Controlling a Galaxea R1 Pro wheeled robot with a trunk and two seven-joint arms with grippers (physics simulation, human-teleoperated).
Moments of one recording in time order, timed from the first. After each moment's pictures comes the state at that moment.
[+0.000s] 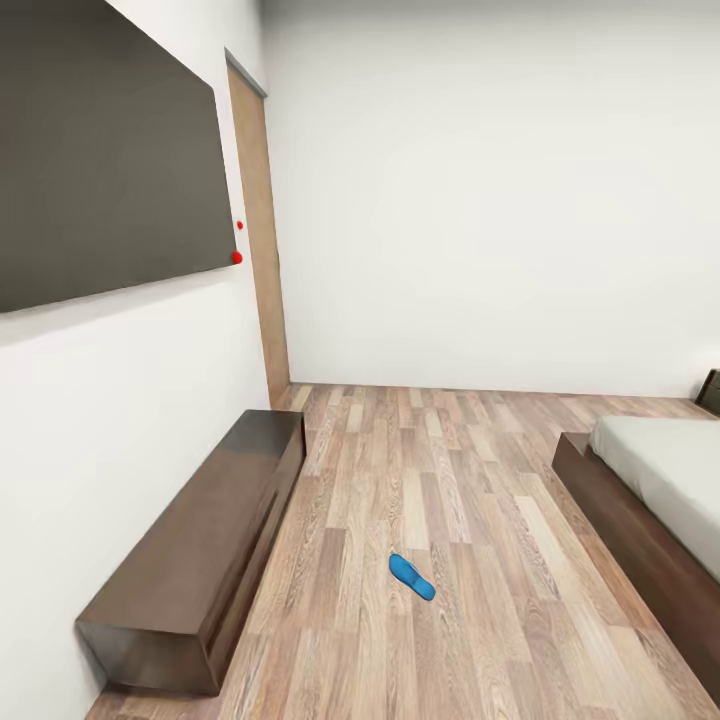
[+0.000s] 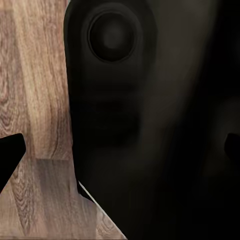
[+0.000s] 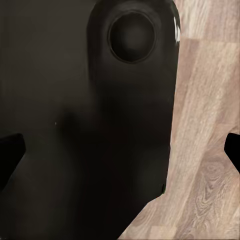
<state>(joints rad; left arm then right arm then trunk) 0.00 0.00 0.00 0.00 0.00 0.00 0.00 0.00 0.00 0.00 0.00 0.00 0.00 0.00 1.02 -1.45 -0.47</state>
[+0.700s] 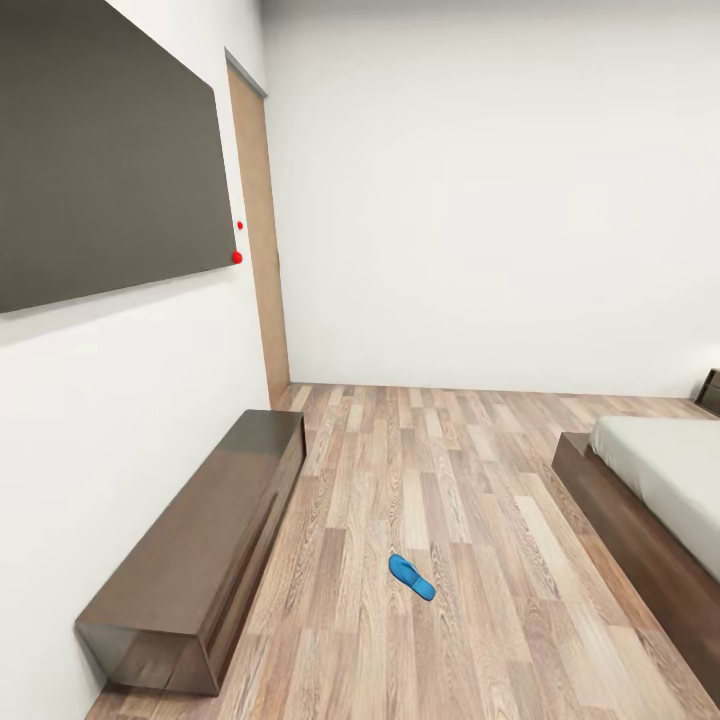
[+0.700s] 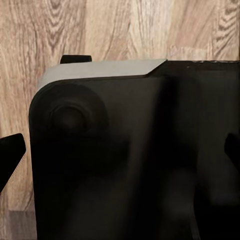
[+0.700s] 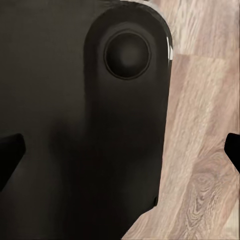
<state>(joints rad) -0.01 -0.06 0.00 -0.12 0.01 -0.04 0.00 0.00 0.01 0.03 0.00 0.00 -0.04 -0.04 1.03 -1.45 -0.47</state>
